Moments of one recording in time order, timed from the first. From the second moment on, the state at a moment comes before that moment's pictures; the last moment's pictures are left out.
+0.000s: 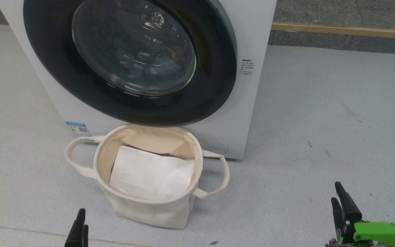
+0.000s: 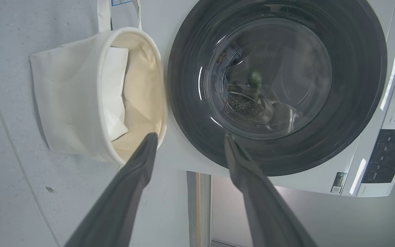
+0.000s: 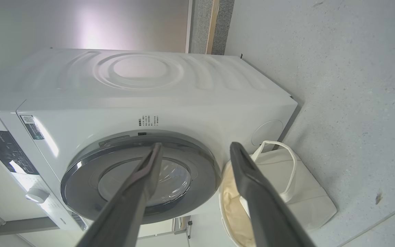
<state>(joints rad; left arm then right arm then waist) -0.01 0.04 0.07 0.37 -1.54 -0.11 0.06 -0.06 -0.04 -0.10 0.39 1.52 0.13 0.06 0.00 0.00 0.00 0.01</state>
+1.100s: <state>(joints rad) -0.08 0.18 -0.08 0.32 -1.05 0.00 -0.03 -0.13 -0.04 -0.01 0.33 0.96 0.13 -0.03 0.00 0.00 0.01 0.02</state>
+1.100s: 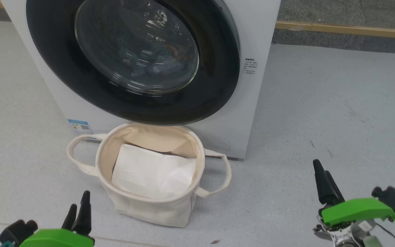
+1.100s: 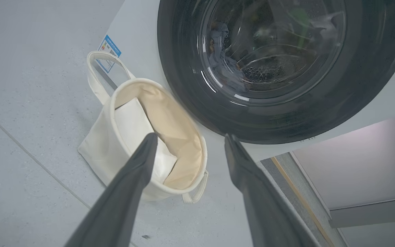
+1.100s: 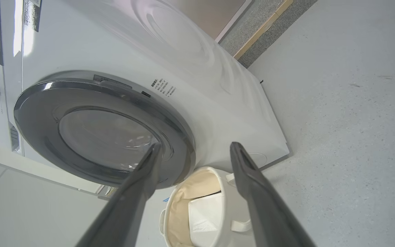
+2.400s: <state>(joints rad) -0.15 0.29 -0.23 0.30 -0.61 0.09 -0.14 -0.19 -0.04 0.08 0.31 0.52 0.13 -0.14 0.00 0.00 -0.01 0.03</state>
